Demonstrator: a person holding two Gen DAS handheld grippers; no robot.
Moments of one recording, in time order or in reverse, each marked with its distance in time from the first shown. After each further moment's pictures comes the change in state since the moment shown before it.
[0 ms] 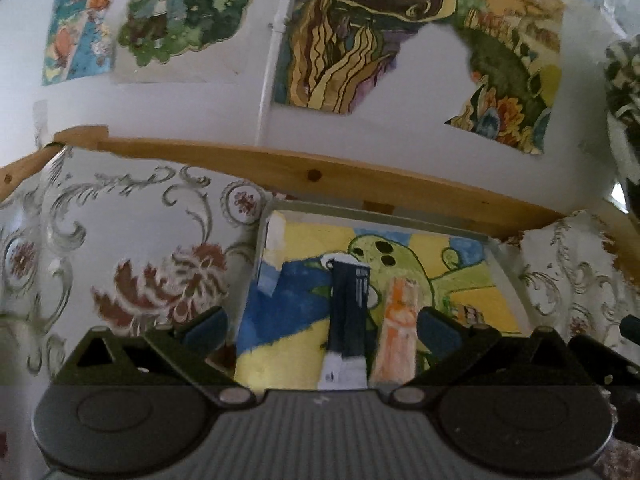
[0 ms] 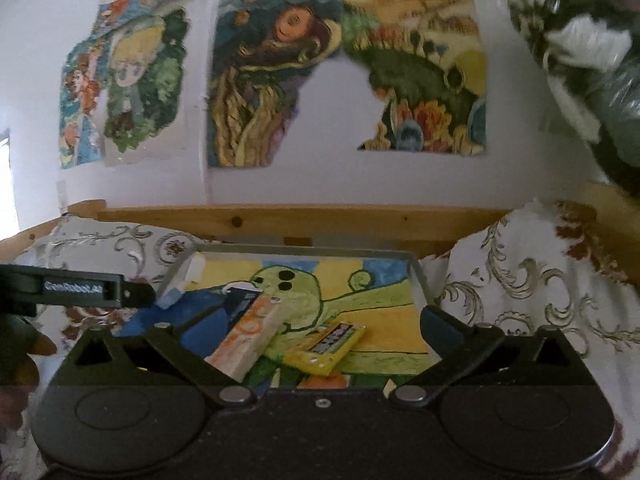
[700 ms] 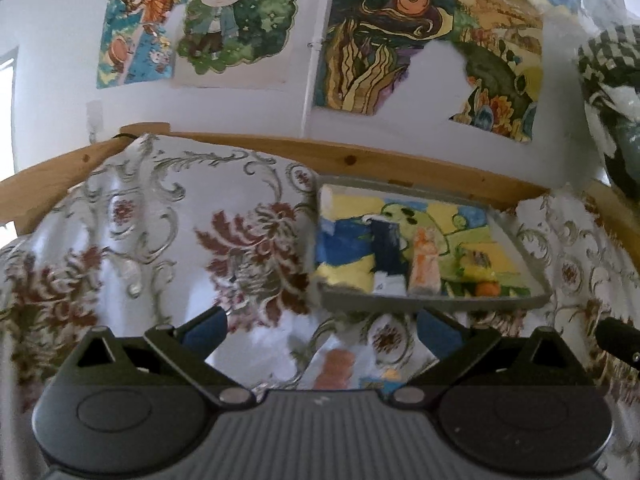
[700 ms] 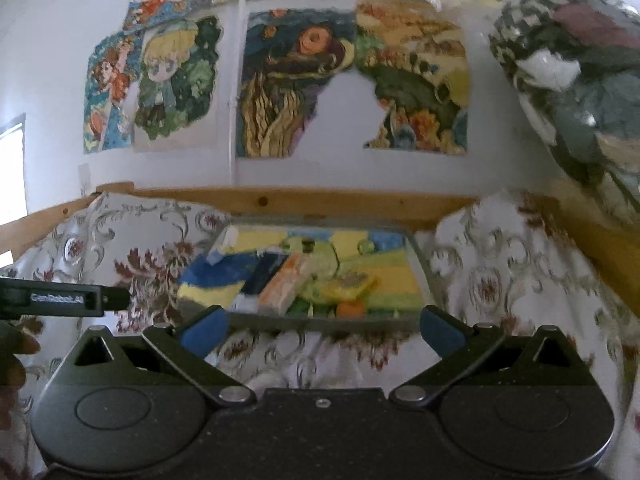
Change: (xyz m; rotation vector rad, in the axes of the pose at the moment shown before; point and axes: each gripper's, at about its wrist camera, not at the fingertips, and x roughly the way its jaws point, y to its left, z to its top) left arm -0.109 0.044 -0.073 0.045 -0.035 0.064; right arm -0.115 0.053 -0.052 -0.013 0.019 -0.051
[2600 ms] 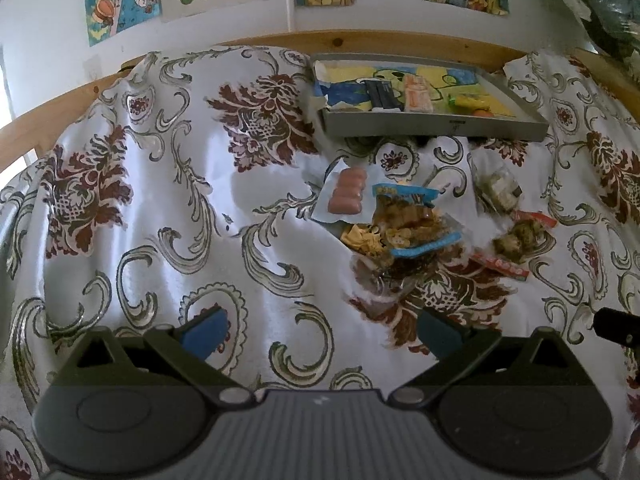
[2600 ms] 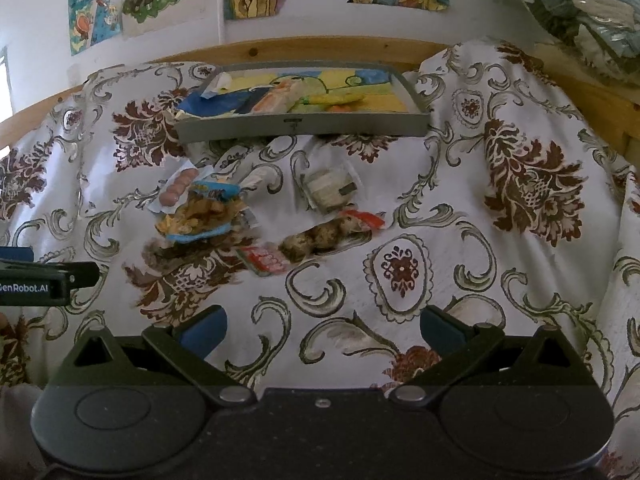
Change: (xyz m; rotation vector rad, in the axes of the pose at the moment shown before) left arm -0.034 -0.007 -0.111 0.157 0.228 0.058; right arm -0.034 -0.002 -0.120 0.036 0.336 -0.019
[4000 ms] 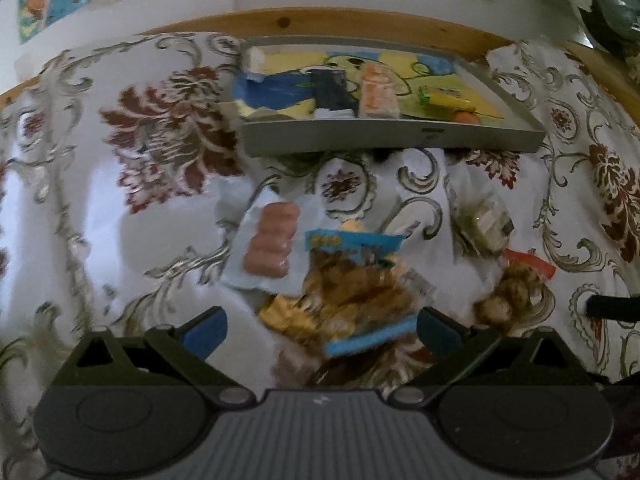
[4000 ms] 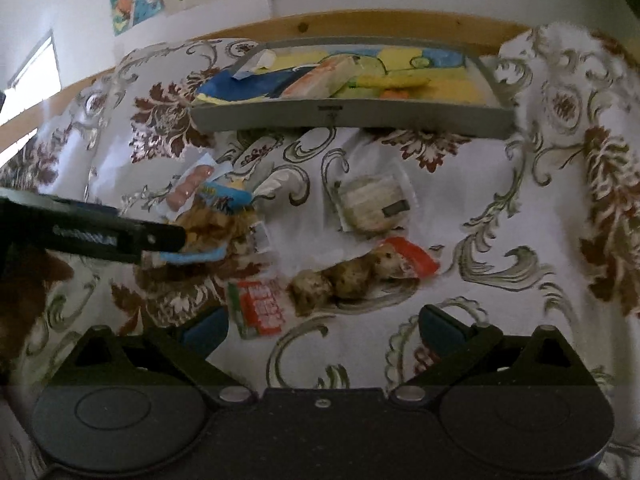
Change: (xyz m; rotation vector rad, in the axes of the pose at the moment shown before) left arm 0.093 -0.041 0.065 0.030 0.051 -0.128; right arm 0.098 -0.028 0.046 -0.074 0.054 0.235
